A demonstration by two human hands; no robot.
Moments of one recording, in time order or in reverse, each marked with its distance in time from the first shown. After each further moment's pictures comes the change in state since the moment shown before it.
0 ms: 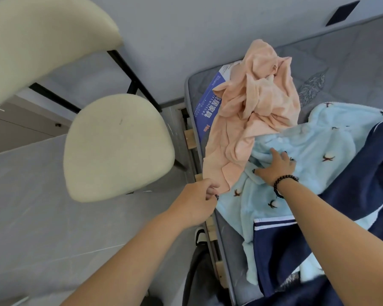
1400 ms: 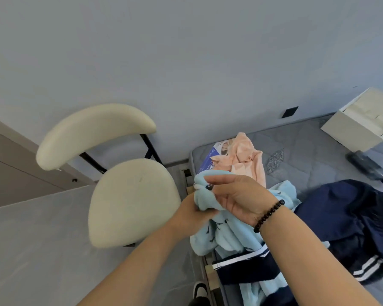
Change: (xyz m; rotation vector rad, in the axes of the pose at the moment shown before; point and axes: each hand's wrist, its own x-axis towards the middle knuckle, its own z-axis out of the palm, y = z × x) left_hand -0.124 0.108 -0.108 -0.285 0.177 0.370; right_hand -0.284 -0.148 -0.180 1.315 -0.611 -0.292
